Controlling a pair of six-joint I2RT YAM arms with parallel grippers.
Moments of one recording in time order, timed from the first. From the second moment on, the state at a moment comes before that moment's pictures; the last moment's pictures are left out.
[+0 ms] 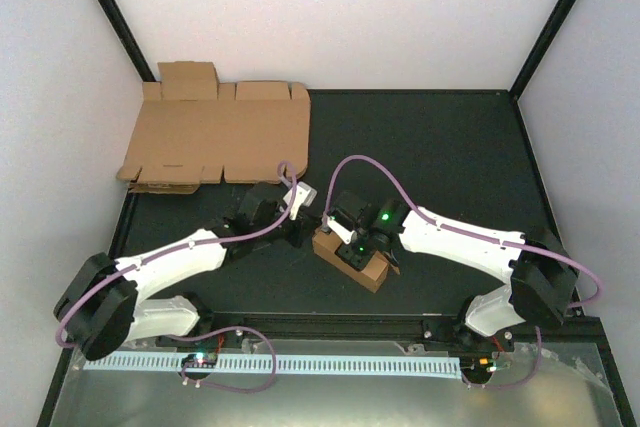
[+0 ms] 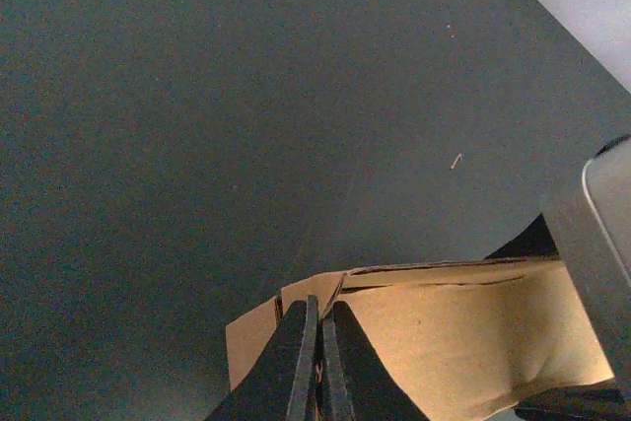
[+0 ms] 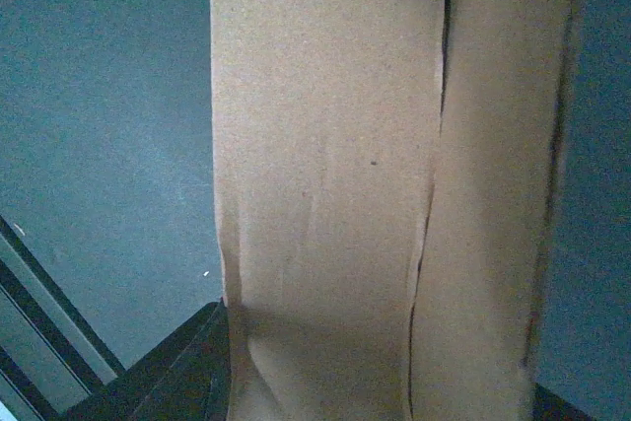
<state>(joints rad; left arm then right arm) -0.70 1.21 0.58 0.03 0.34 -0.30 1.02 1.46 1.04 -0.83 0.01 0.04</state>
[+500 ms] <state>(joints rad) -0.72 1.18 0.51 0.12 0.26 -0.30 1.02 1.44 1.04 -0.82 0.11 0.06</state>
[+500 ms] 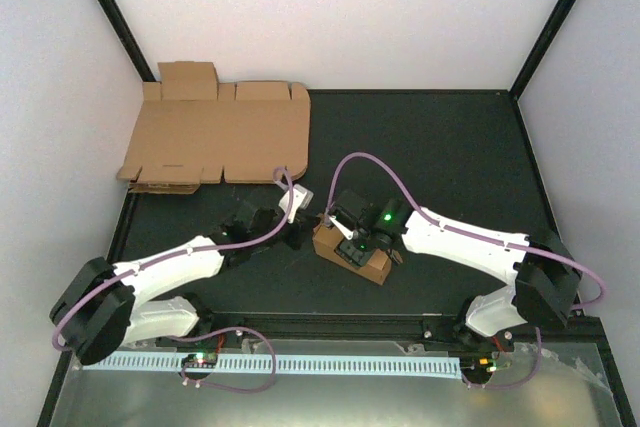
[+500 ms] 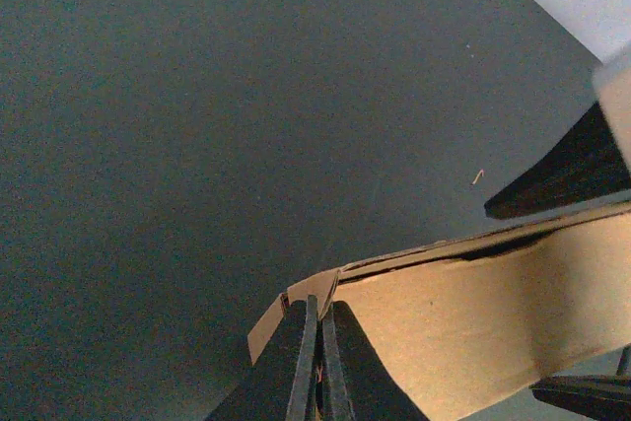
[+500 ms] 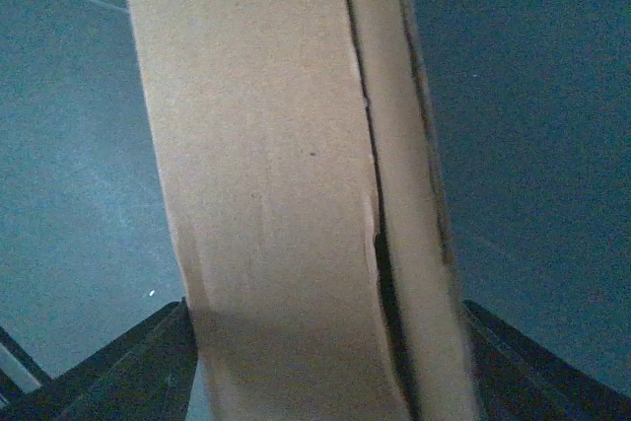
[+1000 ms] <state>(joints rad) -0.82 1.06 0.44 0.09 0.10 -0.37 1.02 1.32 1.01 -0.83 0.15 0.11</state>
